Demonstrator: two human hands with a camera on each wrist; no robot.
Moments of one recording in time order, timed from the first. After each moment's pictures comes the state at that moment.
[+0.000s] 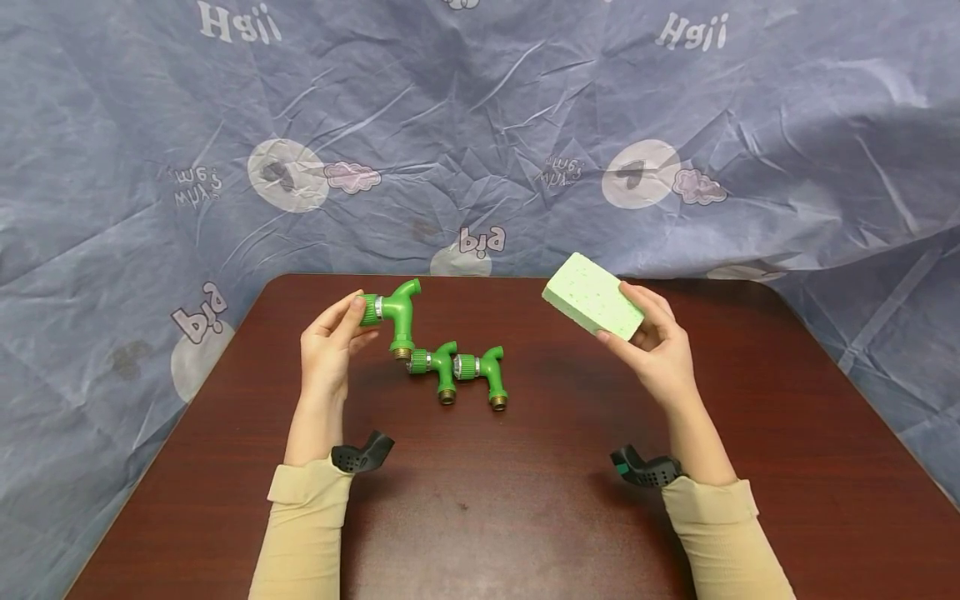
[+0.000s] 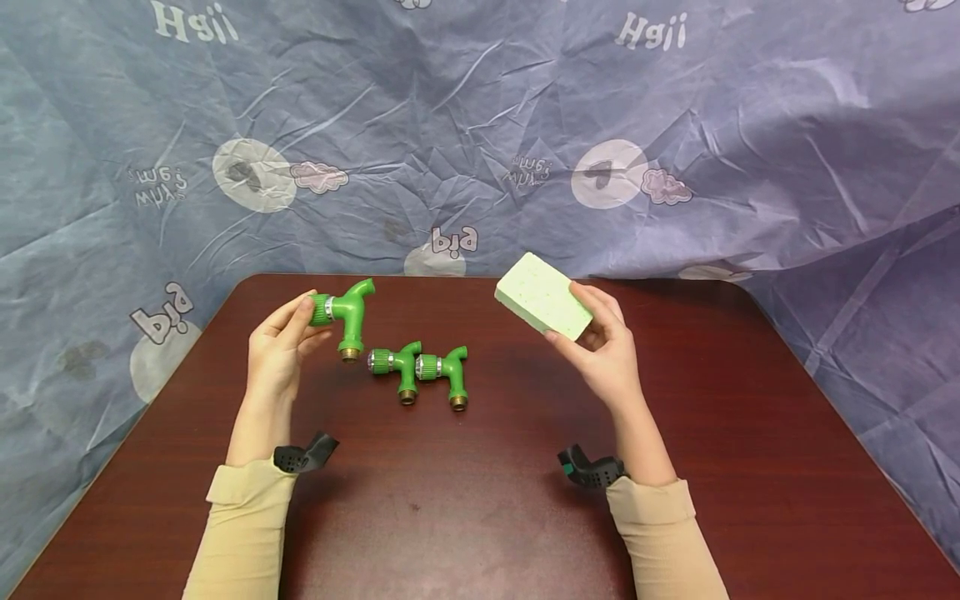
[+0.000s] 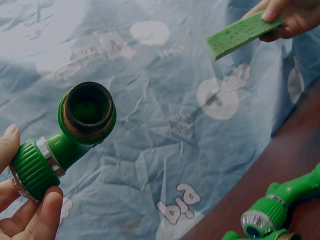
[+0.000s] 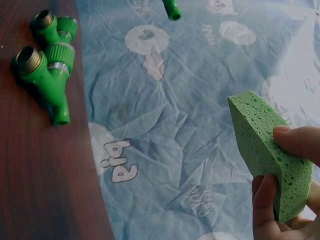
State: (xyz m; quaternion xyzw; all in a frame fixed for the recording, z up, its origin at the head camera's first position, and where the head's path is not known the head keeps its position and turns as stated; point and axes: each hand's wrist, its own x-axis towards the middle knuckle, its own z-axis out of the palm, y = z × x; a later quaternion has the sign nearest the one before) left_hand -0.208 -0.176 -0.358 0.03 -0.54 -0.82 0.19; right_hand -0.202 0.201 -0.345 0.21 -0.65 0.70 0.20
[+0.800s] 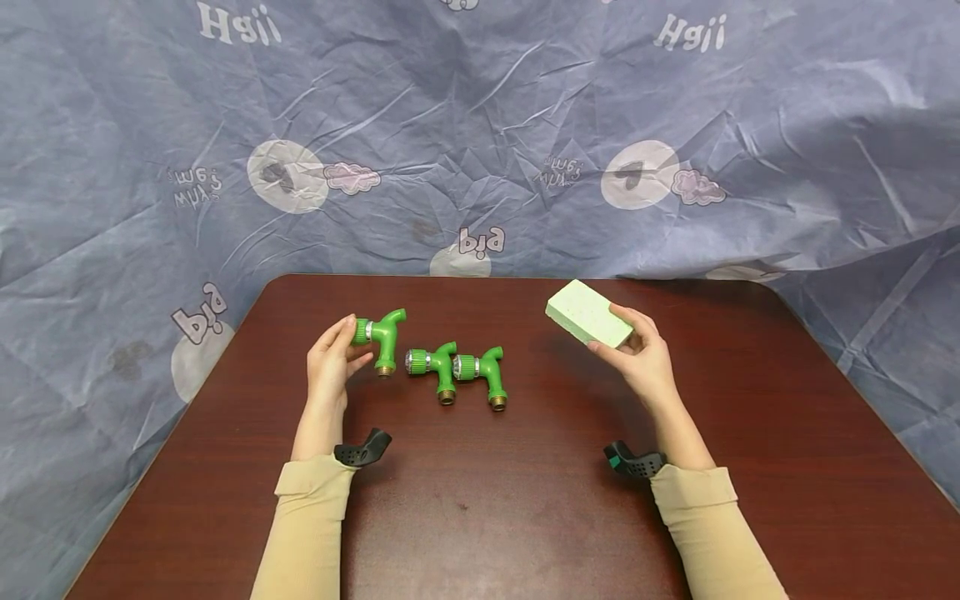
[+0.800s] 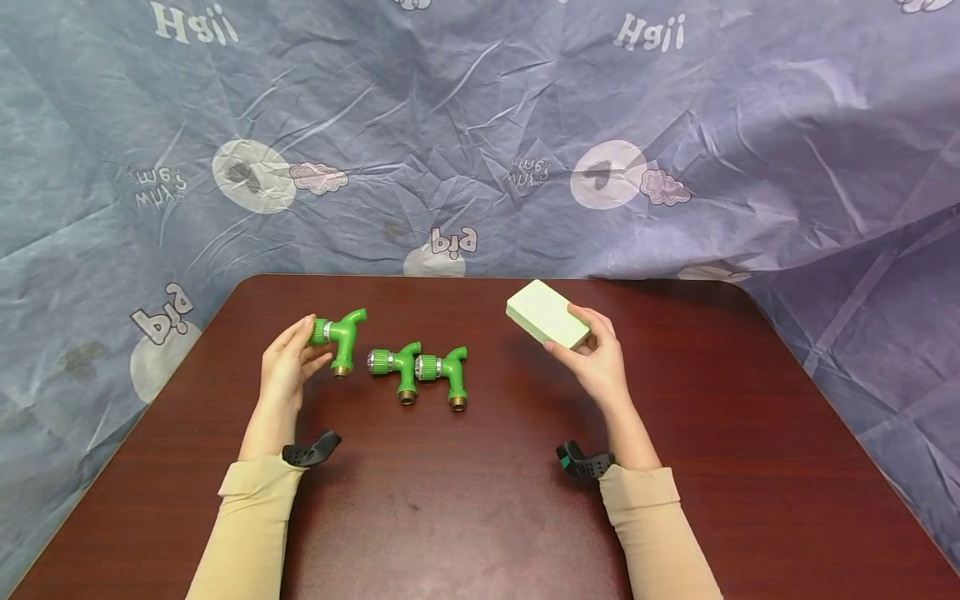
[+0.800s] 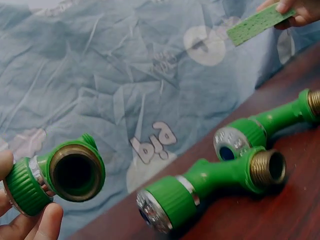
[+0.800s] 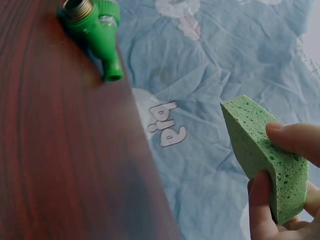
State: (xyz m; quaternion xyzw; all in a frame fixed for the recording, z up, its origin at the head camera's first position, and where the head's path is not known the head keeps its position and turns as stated) left_hand -0.224 -0.195 -0.406 0.14 -0.60 -0.78 0.11; right_hand -0.222 0.210 -0.381 0.08 -0.75 0.65 0.14
